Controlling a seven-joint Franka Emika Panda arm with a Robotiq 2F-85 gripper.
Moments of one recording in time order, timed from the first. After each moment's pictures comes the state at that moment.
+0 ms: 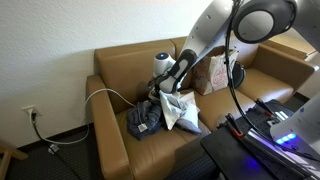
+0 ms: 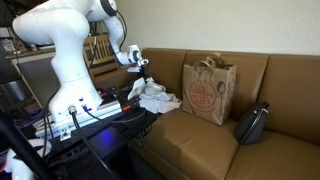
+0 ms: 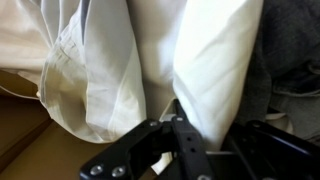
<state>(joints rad) 0.62 1.08 -0.14 -1.66 -0.04 2.81 0.43</state>
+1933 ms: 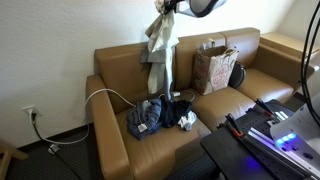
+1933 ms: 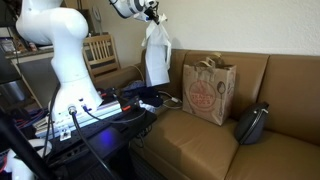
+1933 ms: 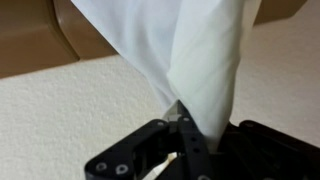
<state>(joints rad) 0.51 0.25 -0.29 -2.04 -0.14 3.16 0.52</state>
